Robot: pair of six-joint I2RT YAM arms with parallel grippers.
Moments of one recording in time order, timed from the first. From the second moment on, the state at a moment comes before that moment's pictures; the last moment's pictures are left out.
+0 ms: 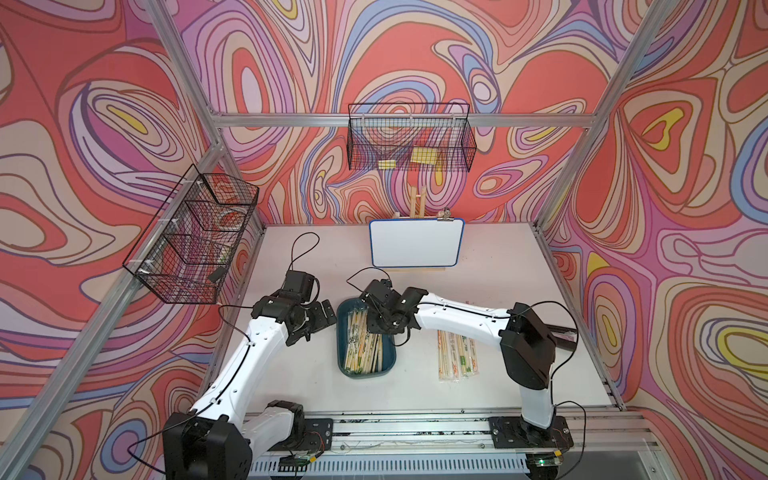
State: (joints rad) left arm -0.14 1.13 0.92 -0.98 0.01 -0.61; right arm 1.00 1.98 1.57 -0.70 0.09 0.96
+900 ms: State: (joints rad) left arm -0.01 1.13 0.88 -0.95 0.12 -0.58; right arm 1.01 2.21 1.77 -0.71 0.12 1.03
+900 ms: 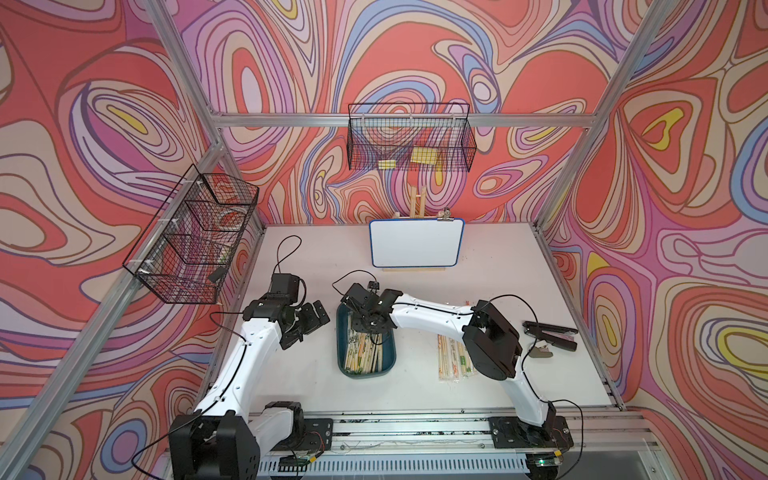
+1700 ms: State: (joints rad) left arm 0.02 1.13 0.88 -0.94 0.12 -0.58; right arm 1.01 2.22 1.78 -0.63 0.05 1.04
